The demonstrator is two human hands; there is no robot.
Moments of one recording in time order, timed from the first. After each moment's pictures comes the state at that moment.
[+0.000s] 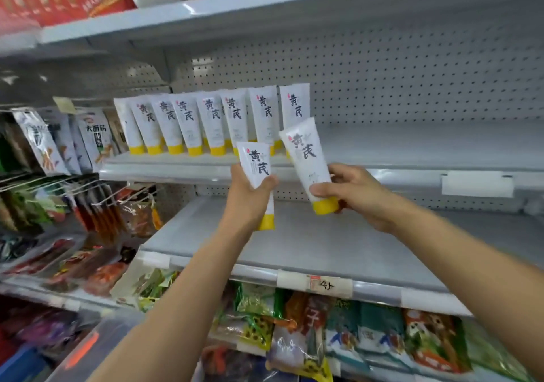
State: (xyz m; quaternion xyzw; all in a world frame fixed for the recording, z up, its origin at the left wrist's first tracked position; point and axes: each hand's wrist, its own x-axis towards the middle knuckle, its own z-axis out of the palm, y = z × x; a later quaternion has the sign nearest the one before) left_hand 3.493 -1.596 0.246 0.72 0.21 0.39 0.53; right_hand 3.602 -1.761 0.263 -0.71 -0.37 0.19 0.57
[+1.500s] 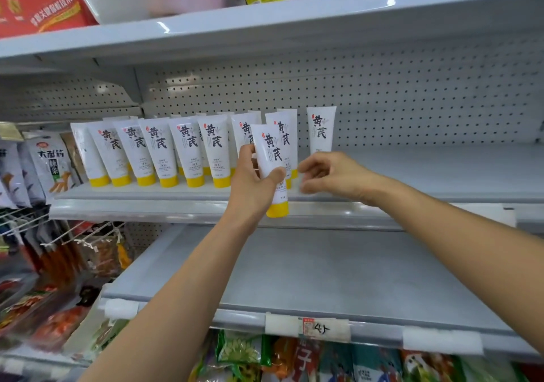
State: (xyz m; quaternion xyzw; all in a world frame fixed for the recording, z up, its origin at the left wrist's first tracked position) left_hand 3.563 -1.576 0.295 0.73 0.08 0.41 0.54; right_hand 3.681 -1.709 0.312 -0.78 -0.43 0.07 0.46
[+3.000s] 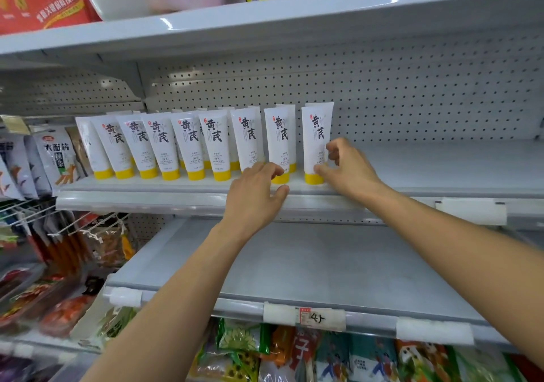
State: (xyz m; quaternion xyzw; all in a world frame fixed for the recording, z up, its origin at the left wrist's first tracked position) left_hand 3.555 -1.576 0.278 0.93 0.11 0.34 0.12; right_hand 3.689 -1.718 0.299 -0.85 -0.31 -0.13 0.40
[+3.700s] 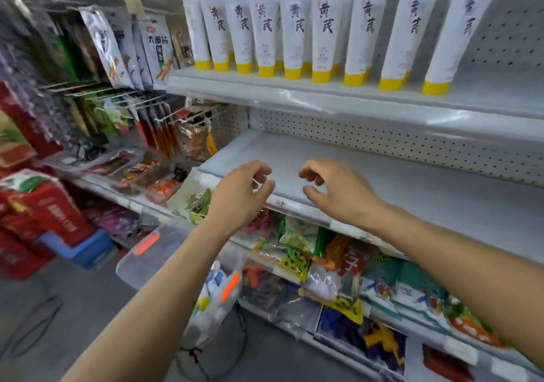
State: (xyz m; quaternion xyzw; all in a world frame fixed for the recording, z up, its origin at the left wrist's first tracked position) left_hand 3.368 -1.516 0.156 0.89 0.29 0.28 0.23; right_hand 3.516 -1.650 0.175 -0.77 -0.59 -0.06 0.24
